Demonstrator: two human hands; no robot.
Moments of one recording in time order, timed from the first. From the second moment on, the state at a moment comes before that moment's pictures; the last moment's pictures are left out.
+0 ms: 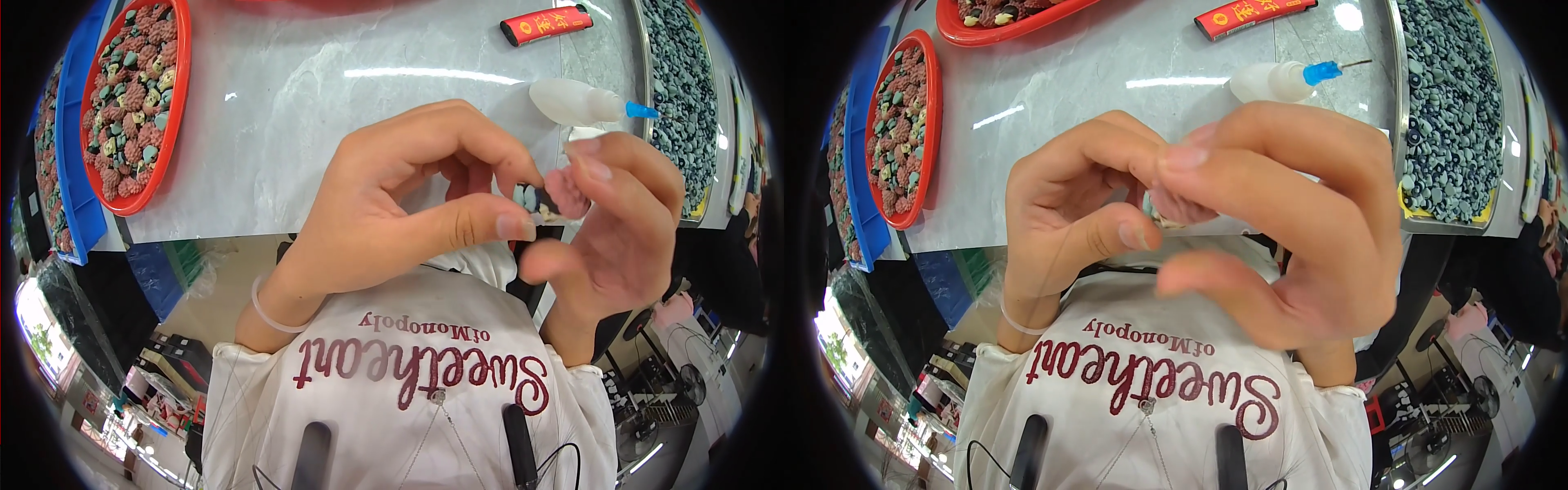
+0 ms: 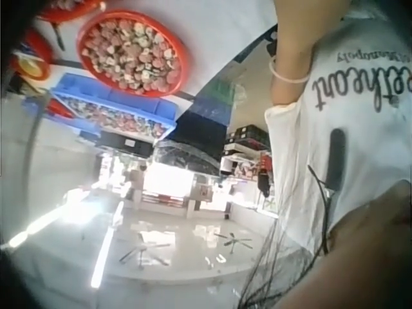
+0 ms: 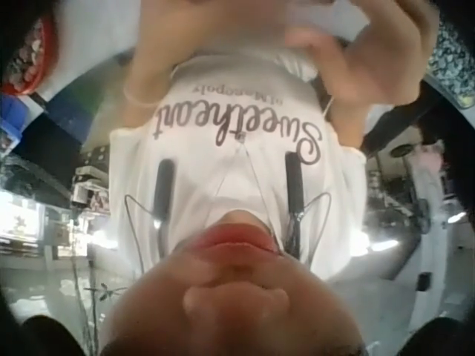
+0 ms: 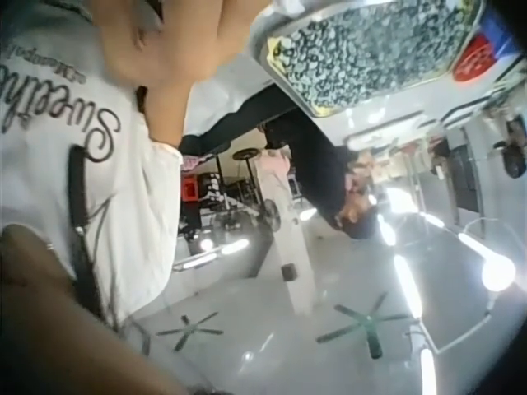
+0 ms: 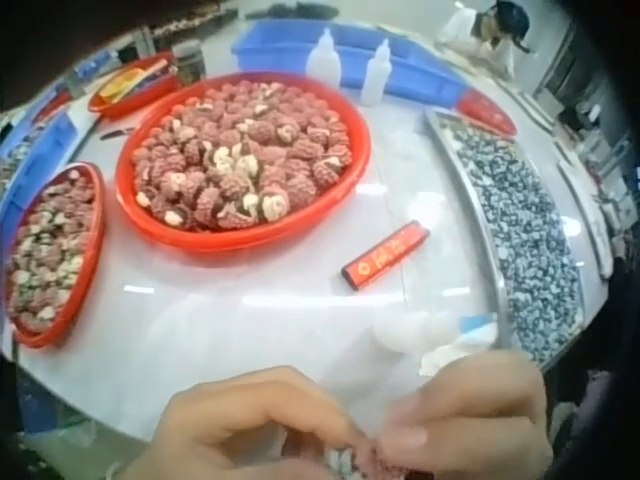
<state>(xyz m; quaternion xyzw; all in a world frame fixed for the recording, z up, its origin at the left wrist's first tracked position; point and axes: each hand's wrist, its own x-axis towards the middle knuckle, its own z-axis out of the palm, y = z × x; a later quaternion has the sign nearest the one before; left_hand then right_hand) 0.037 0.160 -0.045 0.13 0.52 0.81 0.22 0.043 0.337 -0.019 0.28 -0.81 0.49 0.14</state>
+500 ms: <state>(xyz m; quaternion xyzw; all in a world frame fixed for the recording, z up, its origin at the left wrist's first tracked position) 0.037 0.148 -0.033 0.12 0.50 0.84 0.17 0.039 0.331 -0.013 0.34 -0.83 0.40 0.20</state>
